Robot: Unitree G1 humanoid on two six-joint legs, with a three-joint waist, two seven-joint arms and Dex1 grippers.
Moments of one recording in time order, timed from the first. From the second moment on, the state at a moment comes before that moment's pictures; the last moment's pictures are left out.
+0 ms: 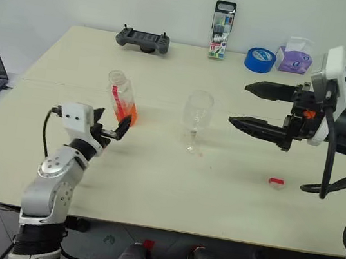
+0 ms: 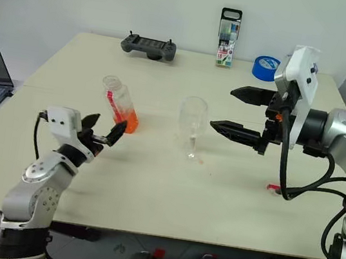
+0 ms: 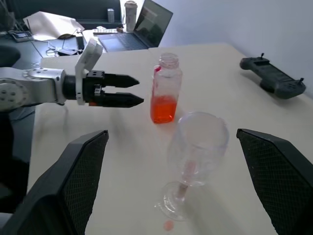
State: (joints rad) left arm -0.22 0.39 0.29 -0.20 -0.43 0.40 -0.31; right arm -0.86 -0.82 -0.13 -0.41 0.80 1.08 0.87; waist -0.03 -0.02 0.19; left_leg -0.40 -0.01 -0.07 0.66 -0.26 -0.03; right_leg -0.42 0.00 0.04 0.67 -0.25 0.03
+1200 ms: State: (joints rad) left arm -0.64 0.33 0.22 0.45 -0.23 0.05 -0.33; right arm -0.96 -0.80 -0.07 -0.45 0.92 1.09 0.77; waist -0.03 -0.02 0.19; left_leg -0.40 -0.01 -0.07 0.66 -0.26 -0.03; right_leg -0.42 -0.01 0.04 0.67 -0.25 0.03
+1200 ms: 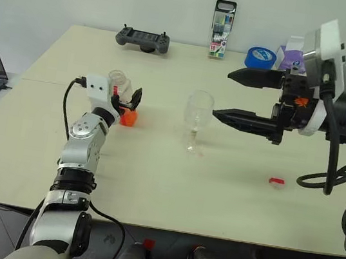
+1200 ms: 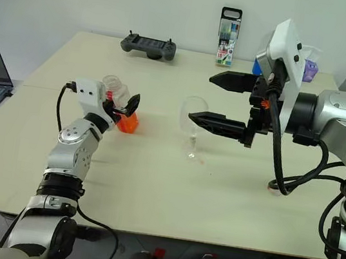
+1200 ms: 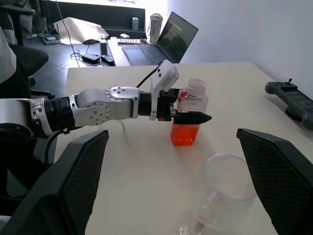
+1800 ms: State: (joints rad) left arm -0.91 0.29 0.20 0.54 -0.20 0.00 -0.28; right arm -0.57 -0.71 -0.22 -0.64 0.90 1.04 0.50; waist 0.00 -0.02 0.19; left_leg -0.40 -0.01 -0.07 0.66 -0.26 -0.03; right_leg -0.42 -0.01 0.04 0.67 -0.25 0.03
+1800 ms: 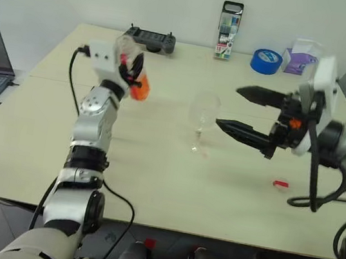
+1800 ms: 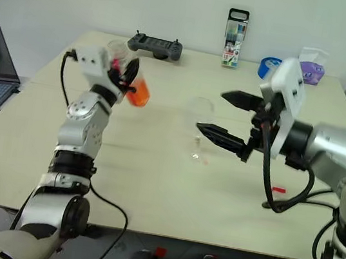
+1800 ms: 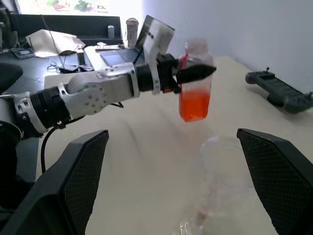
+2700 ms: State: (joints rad) left arm -1.19 0.43 -0.23 1.07 0.36 -0.82 -0.37; right arm -0.20 -0.52 -0.06 -0.74 0.53 0.67 0.33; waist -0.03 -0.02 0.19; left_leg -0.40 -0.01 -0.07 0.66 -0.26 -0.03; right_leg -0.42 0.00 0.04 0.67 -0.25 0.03
